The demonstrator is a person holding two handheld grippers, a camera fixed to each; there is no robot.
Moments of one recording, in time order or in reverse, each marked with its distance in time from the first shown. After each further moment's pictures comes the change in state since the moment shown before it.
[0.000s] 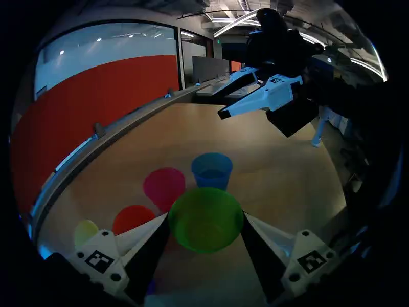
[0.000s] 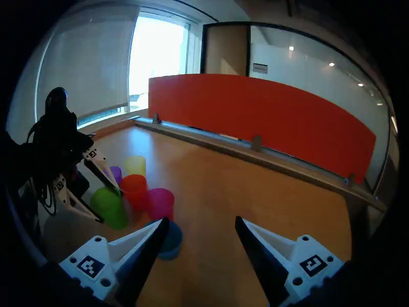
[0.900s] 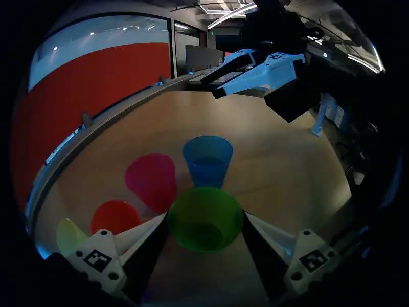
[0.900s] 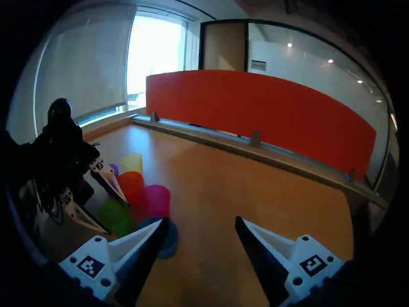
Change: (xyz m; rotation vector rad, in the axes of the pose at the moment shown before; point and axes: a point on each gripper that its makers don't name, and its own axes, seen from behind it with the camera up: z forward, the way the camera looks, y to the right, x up) left arm -0.025 0.006 0.046 -0.056 -0.064 0.014; right arm -0.010 0.008 0.007 -0.002 -0.014 0.016
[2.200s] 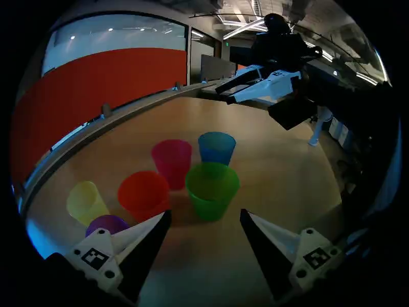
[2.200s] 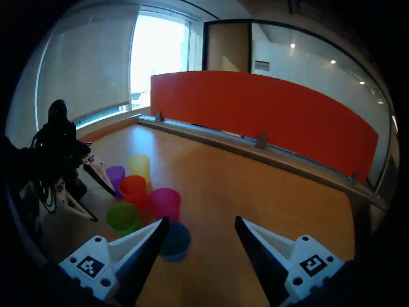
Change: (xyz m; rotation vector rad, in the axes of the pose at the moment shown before) left arm -0.029 -0.005 -0.061 0.033 0.067 -0.105; right arm 0.007 -0.021 0.001 0.016 -0.004 -0.006
